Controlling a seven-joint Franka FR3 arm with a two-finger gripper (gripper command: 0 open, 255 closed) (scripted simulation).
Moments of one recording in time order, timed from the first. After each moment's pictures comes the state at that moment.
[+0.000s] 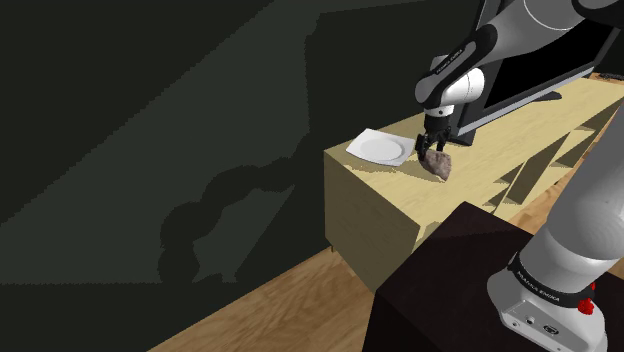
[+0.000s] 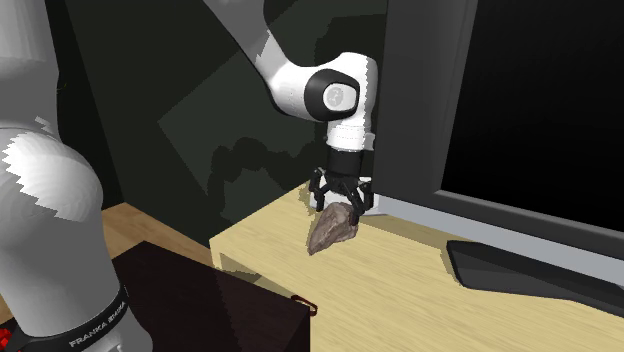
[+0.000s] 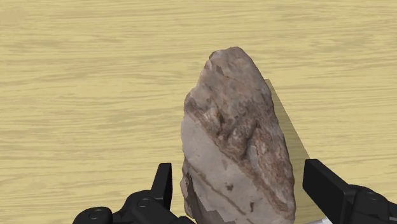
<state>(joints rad) -0.18 0.11 -0.35 -2.35 0.01 2.32 -0.36</state>
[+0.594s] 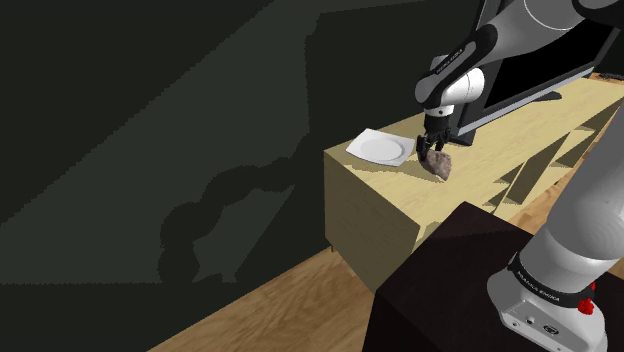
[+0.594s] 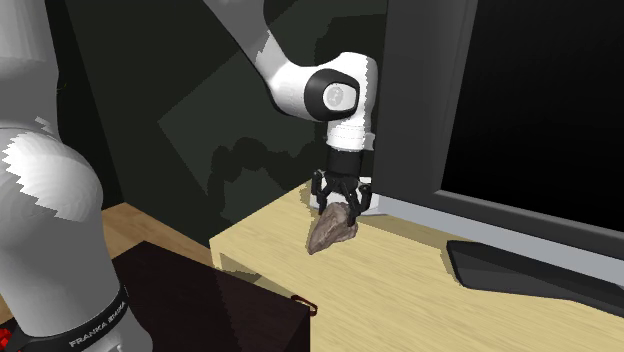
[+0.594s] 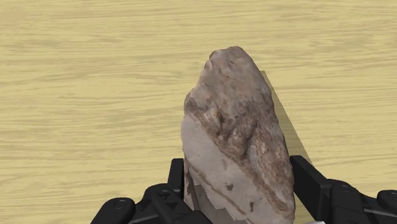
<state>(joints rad) -0.18 0.11 -0.35 -2.35 0.01 2.32 -0.36</state>
